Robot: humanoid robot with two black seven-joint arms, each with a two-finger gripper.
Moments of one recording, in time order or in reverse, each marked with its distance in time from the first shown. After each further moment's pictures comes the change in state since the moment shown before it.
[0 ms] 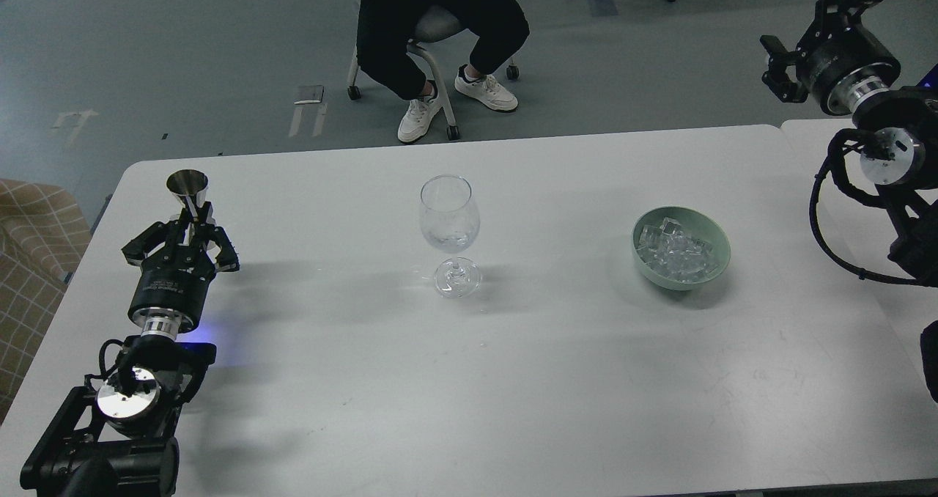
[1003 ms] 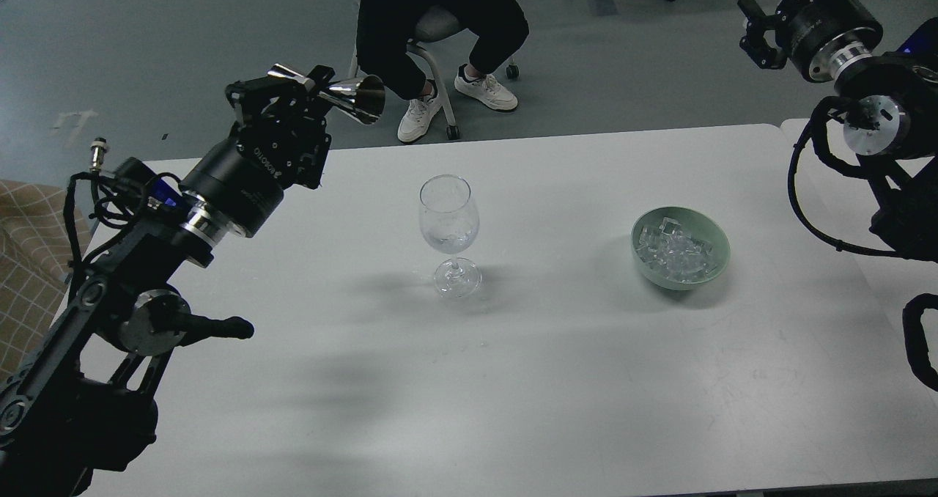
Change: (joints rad) left arm -0.005 0.197 0.189 -0.817 0.759 0.313 0.015; right arm 0.063 0.018 0.018 -0.003 0.005 0.012 -0.003
